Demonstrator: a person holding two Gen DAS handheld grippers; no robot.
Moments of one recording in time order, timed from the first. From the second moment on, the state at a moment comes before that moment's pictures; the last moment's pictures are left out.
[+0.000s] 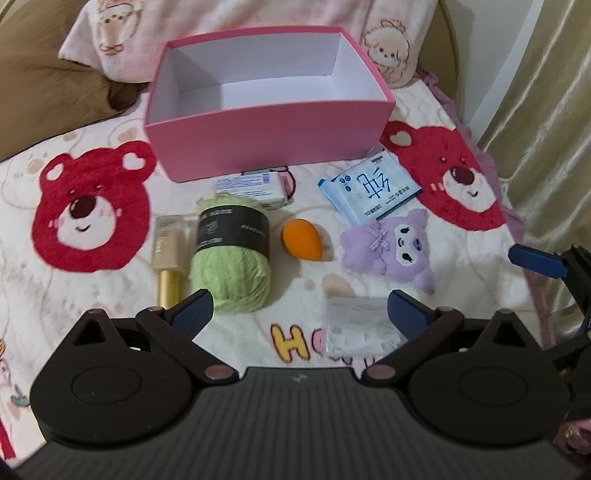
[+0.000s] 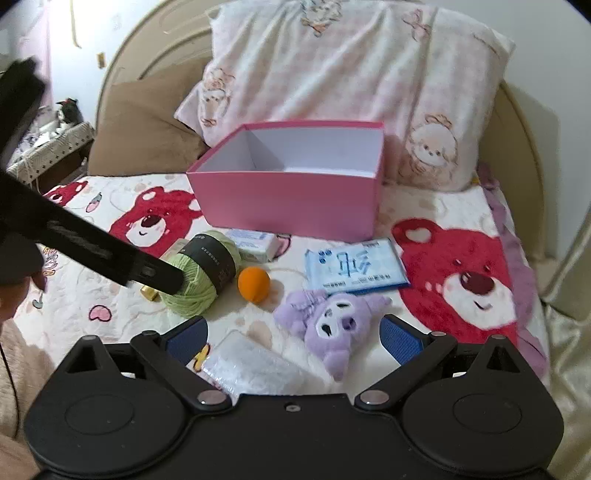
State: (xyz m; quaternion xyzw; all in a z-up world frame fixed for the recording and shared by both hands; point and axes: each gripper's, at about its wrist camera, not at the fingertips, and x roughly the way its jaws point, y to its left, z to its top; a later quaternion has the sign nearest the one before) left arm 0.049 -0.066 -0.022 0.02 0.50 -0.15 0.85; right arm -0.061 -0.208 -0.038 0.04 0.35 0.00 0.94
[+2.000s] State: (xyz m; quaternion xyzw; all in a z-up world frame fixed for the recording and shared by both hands) left arm 0.040 -0.079 -0.118 -0.10 0.50 -0.23 0.83; right arm -0.024 -0.176 -0.124 0.07 0.42 0.00 0.90
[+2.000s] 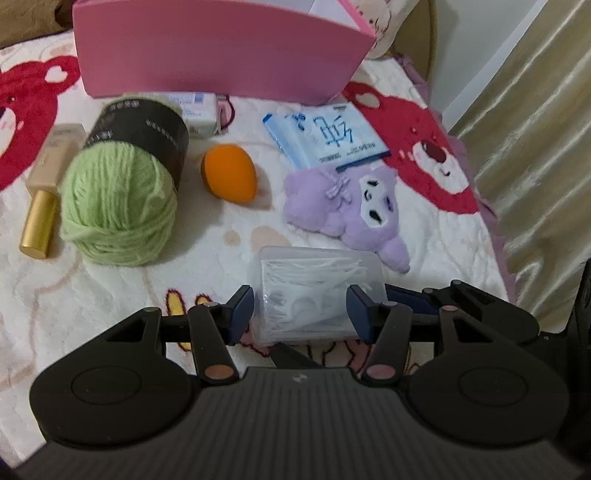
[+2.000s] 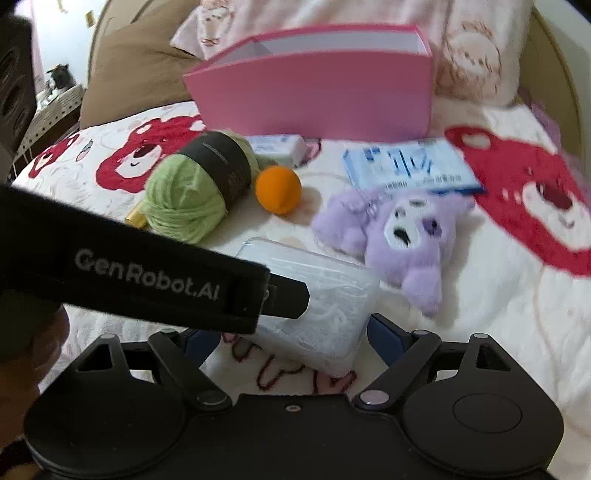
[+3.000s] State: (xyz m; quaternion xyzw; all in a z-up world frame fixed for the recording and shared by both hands) left arm 0.067 -0.029 0.026 -0.08 0.41 -0.19 0.89; right arm 0.027 -0.163 0.007 -0.01 0.33 0.07 0.94
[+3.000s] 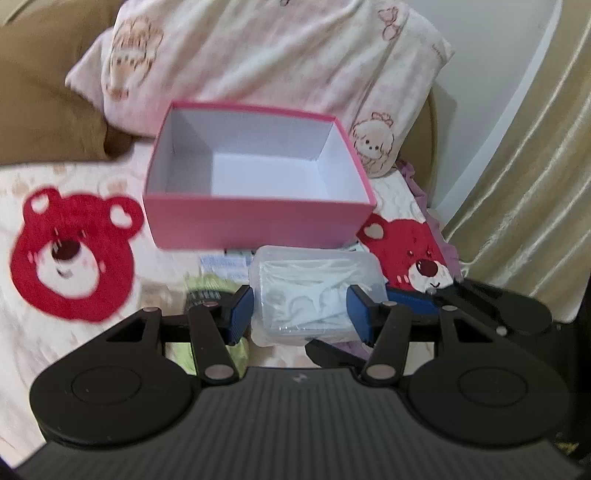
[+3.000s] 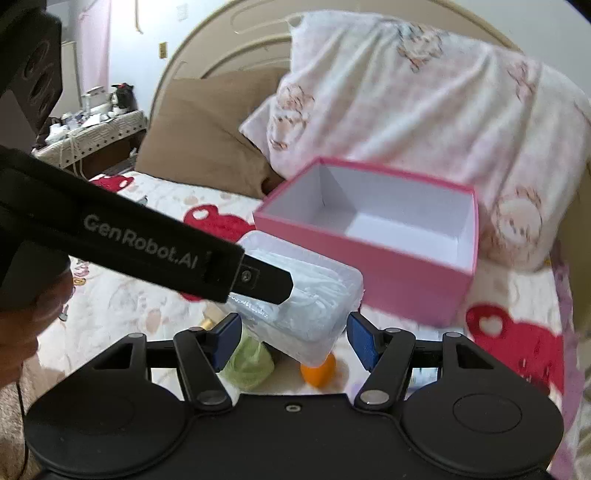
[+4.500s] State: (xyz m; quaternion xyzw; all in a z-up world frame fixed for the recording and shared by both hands) left arm 0.371 -0.067 -0.071 -0.17 0.51 -0.20 0.82; right arm 0.288 -0.293 -0.040 -0.02 0.49 -0.02 0.87
